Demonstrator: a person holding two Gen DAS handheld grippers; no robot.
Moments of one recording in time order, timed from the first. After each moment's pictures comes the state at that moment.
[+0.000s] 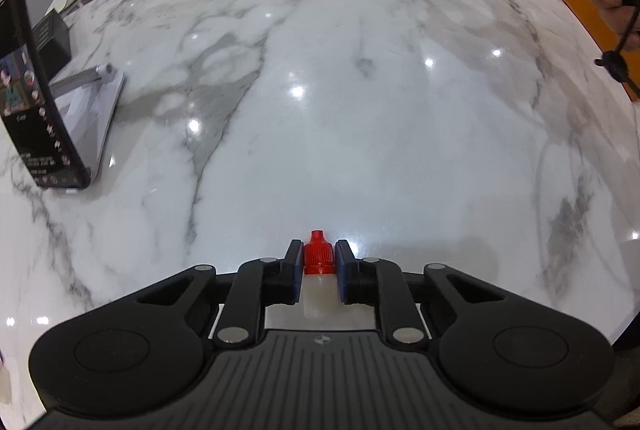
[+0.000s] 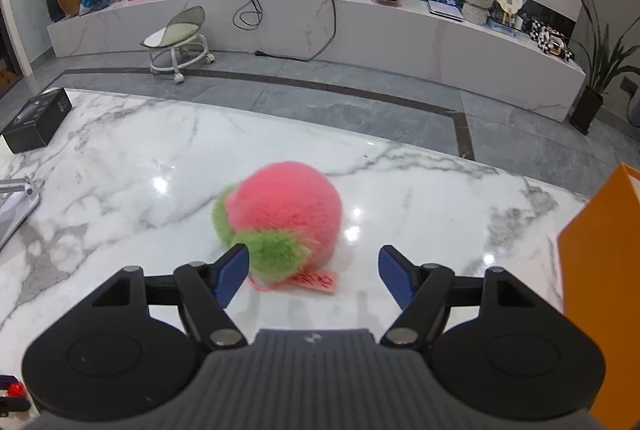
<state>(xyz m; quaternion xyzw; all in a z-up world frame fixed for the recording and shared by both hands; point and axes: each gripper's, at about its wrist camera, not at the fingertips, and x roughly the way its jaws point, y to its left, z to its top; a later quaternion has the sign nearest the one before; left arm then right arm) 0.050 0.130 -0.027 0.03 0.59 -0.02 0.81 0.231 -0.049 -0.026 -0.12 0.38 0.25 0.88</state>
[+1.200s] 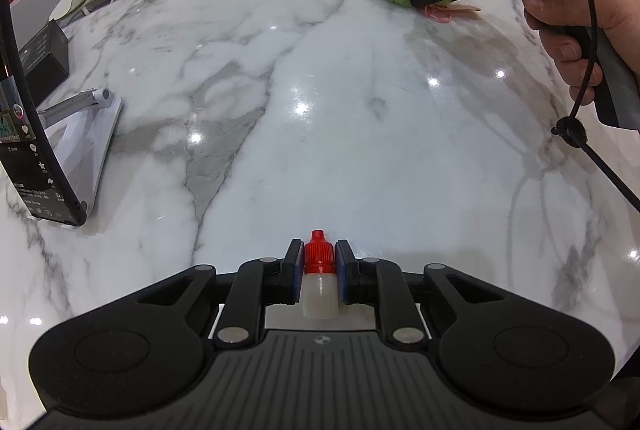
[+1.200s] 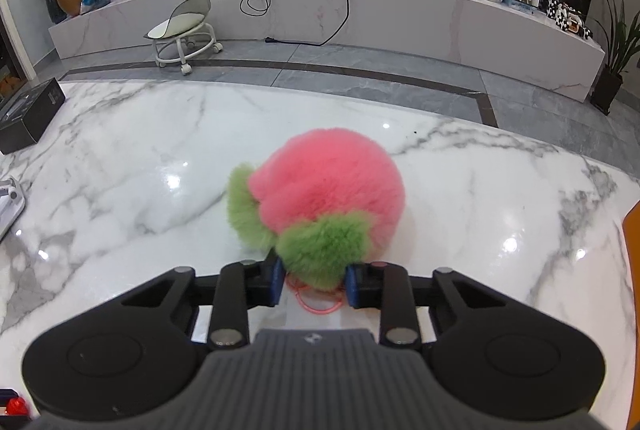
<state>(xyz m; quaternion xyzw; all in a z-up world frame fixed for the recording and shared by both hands) 0.073 0.138 -0.030 0.01 0.57 -0.01 0.82 0.250 -0.018 -0.073 -0.10 0.41 0.25 0.87</state>
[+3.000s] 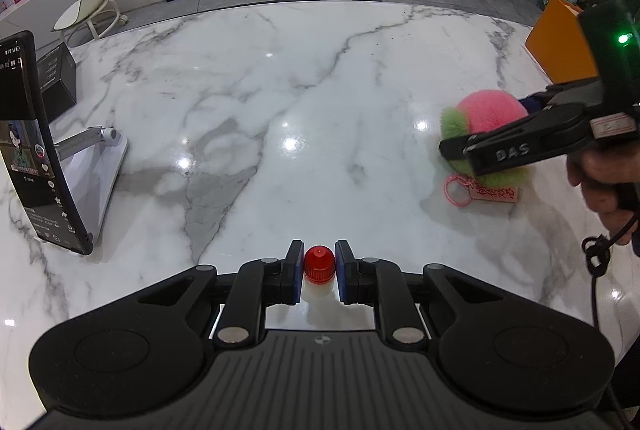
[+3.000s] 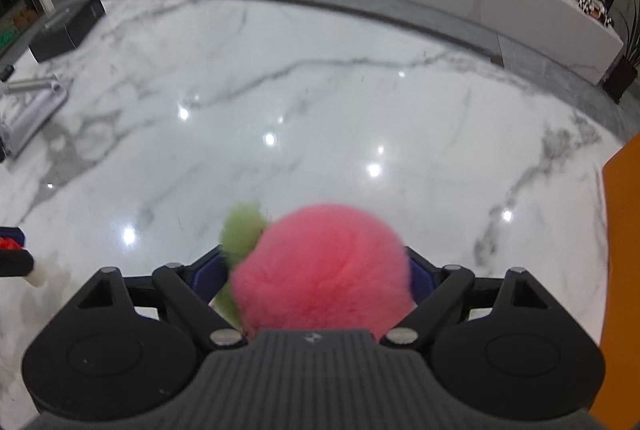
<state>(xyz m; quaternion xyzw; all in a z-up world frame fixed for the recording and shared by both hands) 0.078 0.139 0.004 -0.03 0.52 -0.01 0.85 0.193 -0.043 -0.068 -0.17 0.48 0.27 0.82</state>
